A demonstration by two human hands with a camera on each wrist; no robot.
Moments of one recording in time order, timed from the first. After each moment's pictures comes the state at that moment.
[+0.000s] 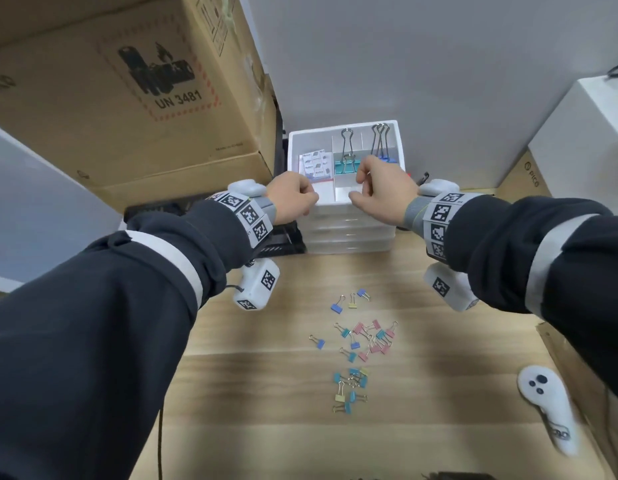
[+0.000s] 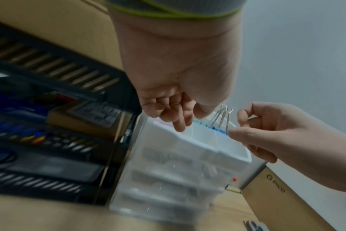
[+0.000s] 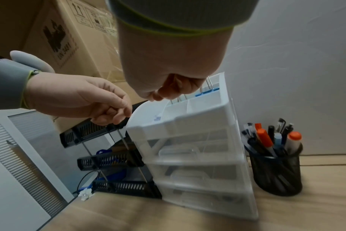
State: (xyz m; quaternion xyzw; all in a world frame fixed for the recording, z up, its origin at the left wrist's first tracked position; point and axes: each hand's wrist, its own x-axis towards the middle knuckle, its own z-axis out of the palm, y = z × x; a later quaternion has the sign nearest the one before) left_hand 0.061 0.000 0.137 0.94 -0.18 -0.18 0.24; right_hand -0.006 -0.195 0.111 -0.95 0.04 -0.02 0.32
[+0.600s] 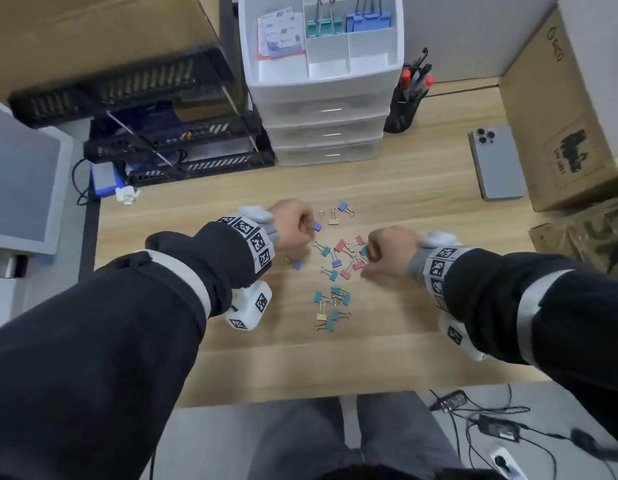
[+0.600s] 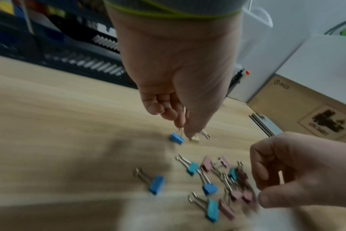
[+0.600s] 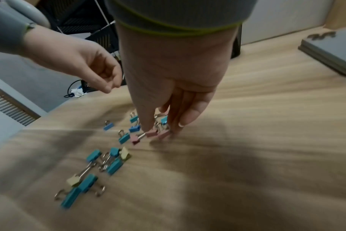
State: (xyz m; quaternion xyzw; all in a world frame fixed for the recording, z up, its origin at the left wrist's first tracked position) left_hand -0.054 0.032 -0.039 0.90 -0.26 -0.33 0.14; right_hand -0.176 -0.170 -0.073 -0.93 0.07 0.30 0.21
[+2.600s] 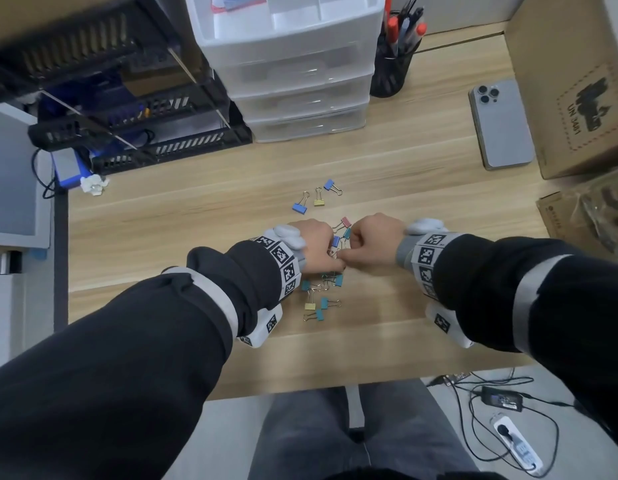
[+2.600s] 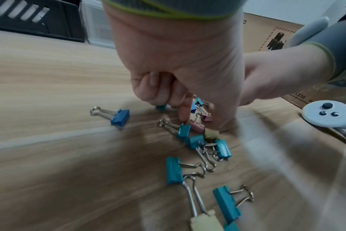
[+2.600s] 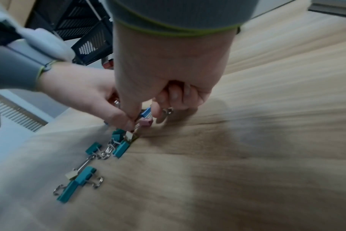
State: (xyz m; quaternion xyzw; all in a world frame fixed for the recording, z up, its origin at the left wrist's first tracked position) left_hand -0.112 -0.012 -0.112 0.86 -0.36 -0.36 -0.03; right_hand -0.181 -0.165 -0.107 -0.92 0.09 0.28 0.26
